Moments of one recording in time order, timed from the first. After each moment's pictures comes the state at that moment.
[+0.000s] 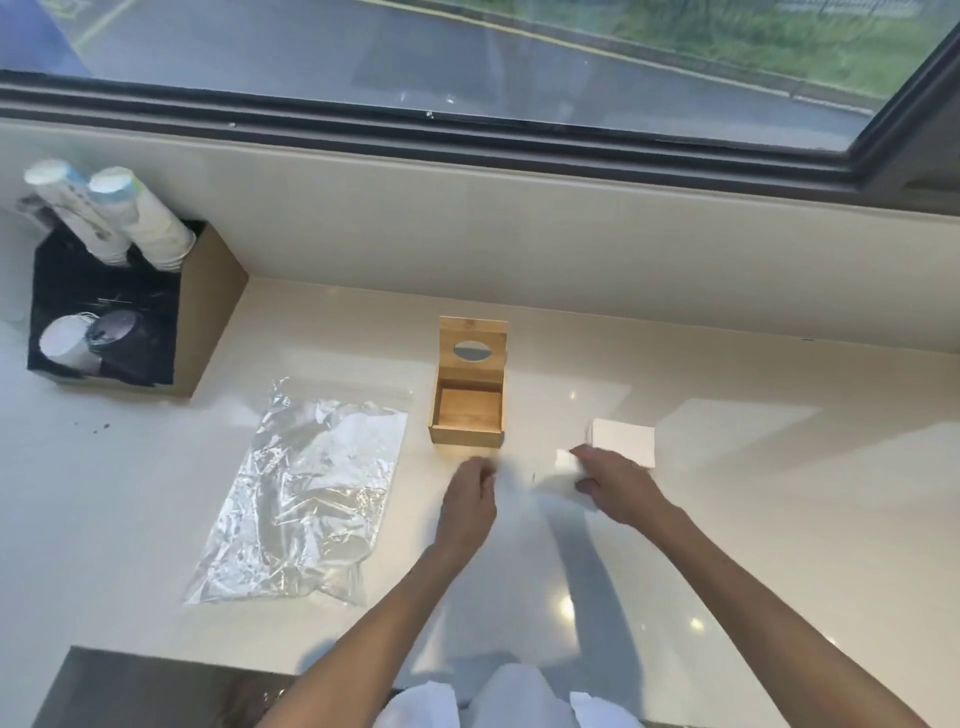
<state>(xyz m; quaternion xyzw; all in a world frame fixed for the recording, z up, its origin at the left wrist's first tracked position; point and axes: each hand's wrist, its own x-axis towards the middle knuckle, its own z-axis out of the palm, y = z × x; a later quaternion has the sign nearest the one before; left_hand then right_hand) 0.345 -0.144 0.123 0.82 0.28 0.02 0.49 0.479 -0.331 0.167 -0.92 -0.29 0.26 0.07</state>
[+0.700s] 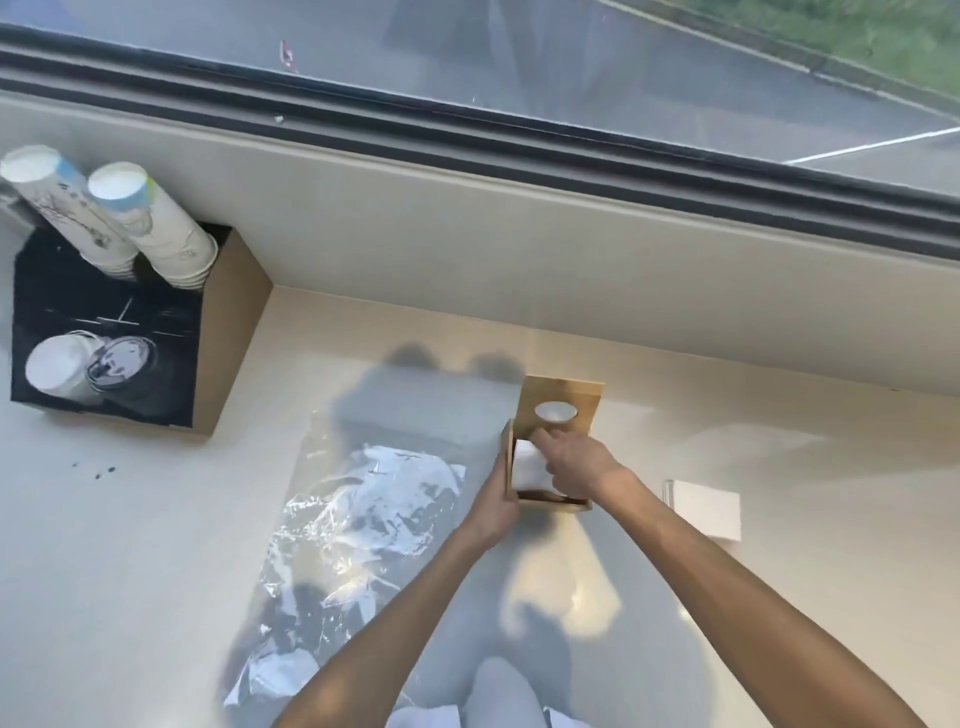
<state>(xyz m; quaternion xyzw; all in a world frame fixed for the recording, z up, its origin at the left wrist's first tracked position) 0.413 -0.008 0.134 0.67 0.24 -0.14 0.68 0.540 -0.108 0.145 -0.87 -0.37 0.31 -0.09</state>
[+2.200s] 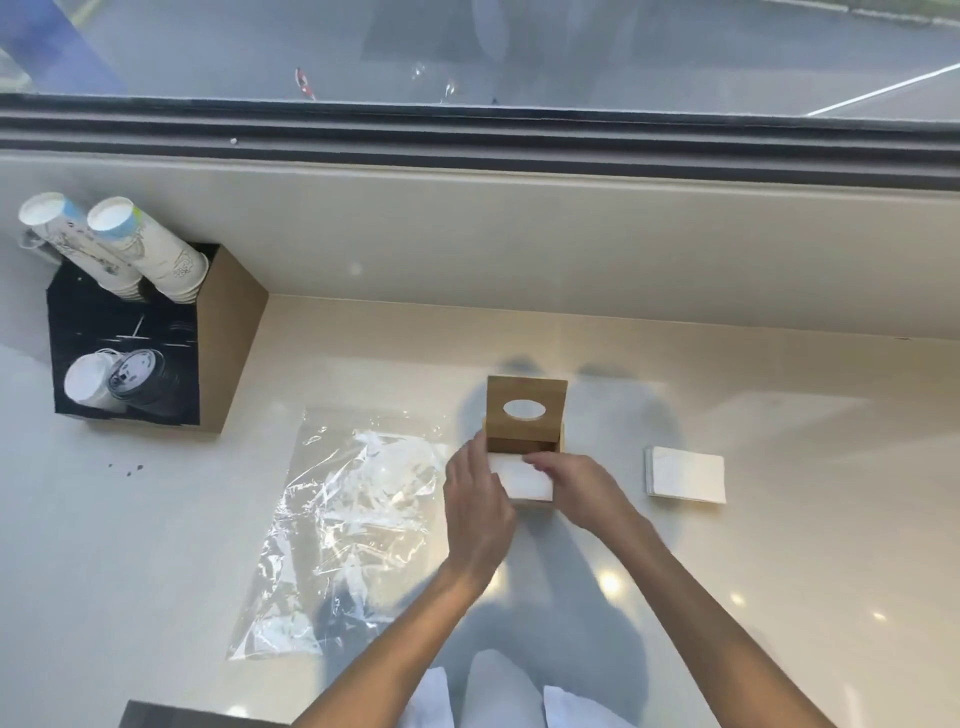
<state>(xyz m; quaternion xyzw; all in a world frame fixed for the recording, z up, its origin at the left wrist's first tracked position) 0.385 -0.078 0.161 0.89 0.30 0.06 0.35 0.491 -0.201 0.150 -0.89 -0.25 0.31 0.21</state>
